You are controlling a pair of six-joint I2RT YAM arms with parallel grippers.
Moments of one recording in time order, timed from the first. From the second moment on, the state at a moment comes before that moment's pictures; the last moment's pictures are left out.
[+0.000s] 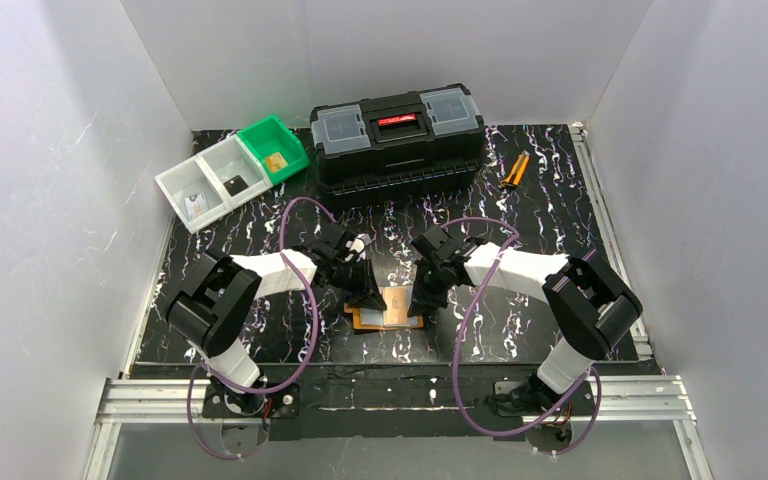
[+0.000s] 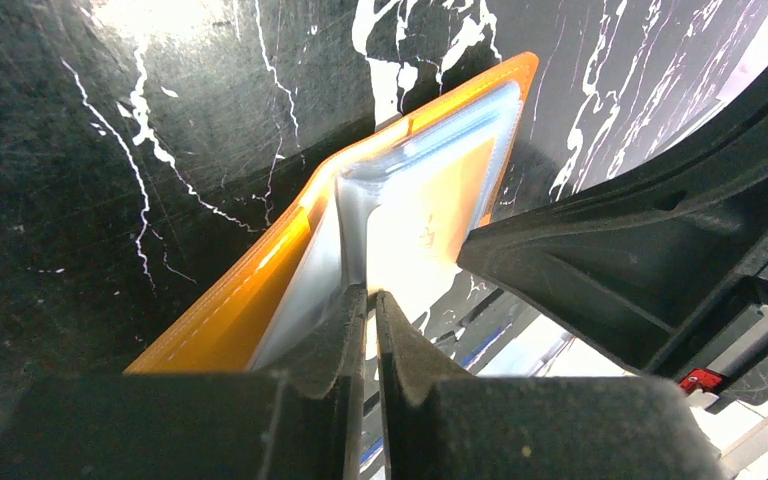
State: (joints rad) left arm -0.60 1.66 0.78 -0.17 0.54 -0.76; right arm 0.79 1.64 0.91 -0.49 -0.22 0.97
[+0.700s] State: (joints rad) left arm -0.59 1.65 0.76 -0.15 0.57 -0.77; right arm 0.78 1.63 0.89 -0.46 -0.23 0.97
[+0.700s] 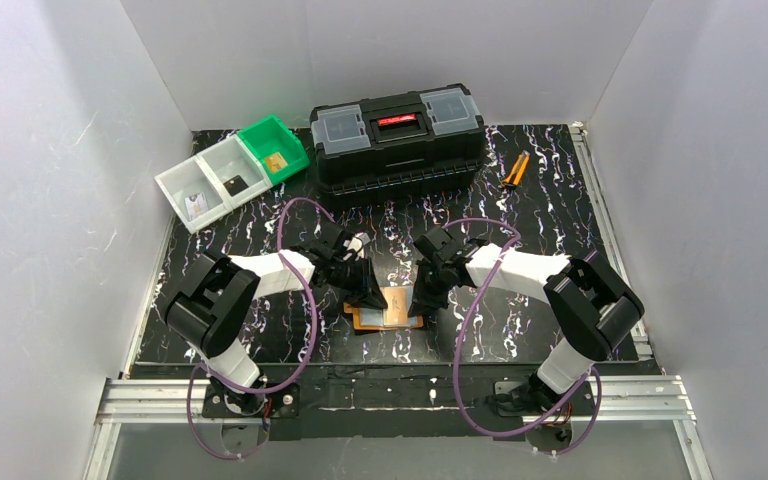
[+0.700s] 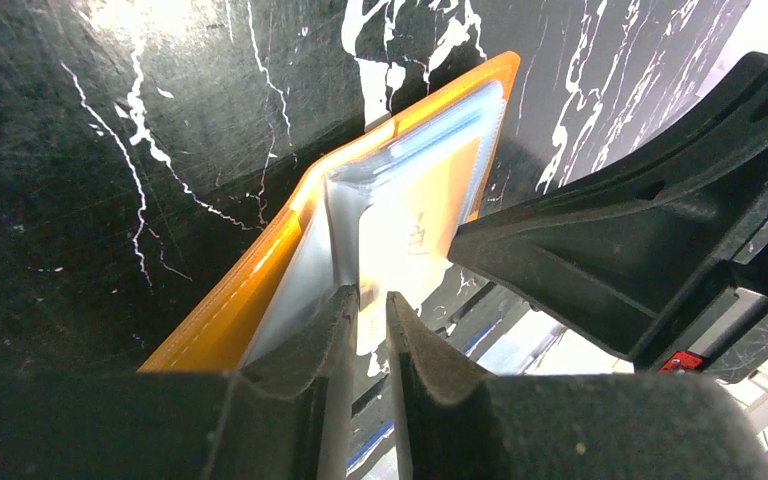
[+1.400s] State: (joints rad) left arm -0.59 1.68 0.76 -0.10 0.59 -0.79; right arm 0.78 1.63 0.89 -0.47 -0.22 0.97
